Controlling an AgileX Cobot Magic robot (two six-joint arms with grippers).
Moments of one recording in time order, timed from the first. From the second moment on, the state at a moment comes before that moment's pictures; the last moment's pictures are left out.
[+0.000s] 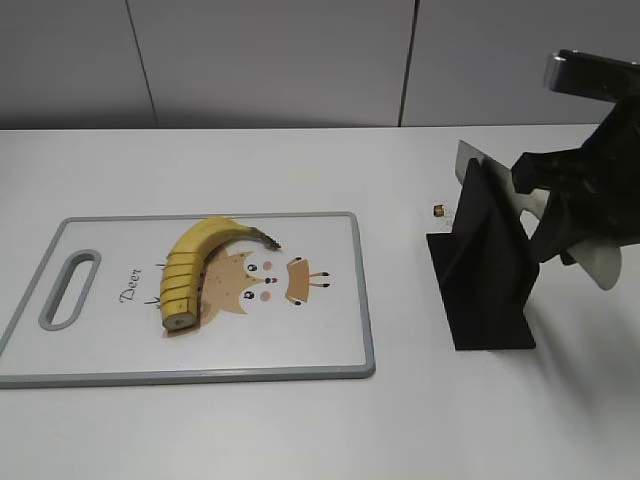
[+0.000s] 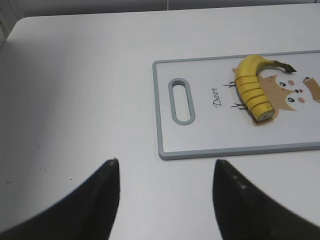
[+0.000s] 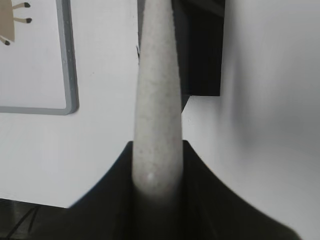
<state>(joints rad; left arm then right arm) -0.07 0.01 -0.49 -0.10 1.08 0.13 0.26 1.48 -1.03 0.19 0.96 0.22</state>
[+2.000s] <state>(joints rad) -0.07 0.01 -0.49 -0.10 1.08 0.13 0.26 0.37 -0.53 0.22 0.94 -0.18</state>
